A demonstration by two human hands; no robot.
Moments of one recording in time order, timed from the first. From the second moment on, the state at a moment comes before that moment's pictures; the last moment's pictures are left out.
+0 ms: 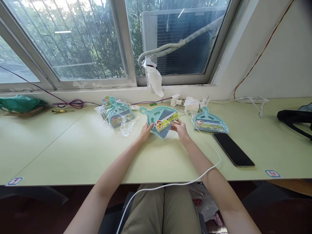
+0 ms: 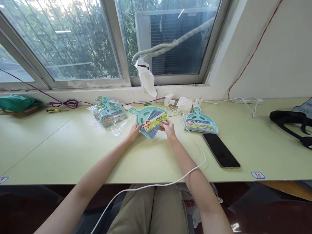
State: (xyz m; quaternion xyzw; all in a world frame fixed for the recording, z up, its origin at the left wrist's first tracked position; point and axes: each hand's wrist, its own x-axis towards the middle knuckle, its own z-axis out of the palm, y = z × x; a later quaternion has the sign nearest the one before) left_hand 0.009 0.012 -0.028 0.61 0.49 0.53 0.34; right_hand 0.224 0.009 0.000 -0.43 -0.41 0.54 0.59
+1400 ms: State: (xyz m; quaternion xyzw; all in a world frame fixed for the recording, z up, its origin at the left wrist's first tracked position) left_hand -0.008 0.003 -0.018 0.53 0.52 0.66 0.06; right_hand 0.227 0.001 -0.009 -0.67 -0.72 0.03 0.15
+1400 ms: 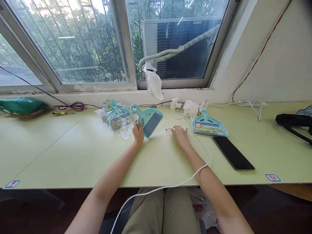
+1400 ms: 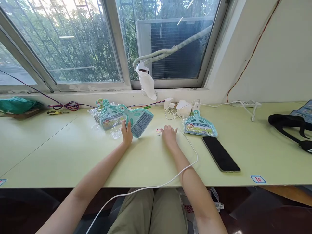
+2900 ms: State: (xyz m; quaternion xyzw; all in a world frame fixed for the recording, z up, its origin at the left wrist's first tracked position) left_hand -0.009 0.015 -0.019 0.48 0.54 0.68 0.10; right_hand 0.344 0.011 0.004 -0.86 -0.46 -0.04 0.22
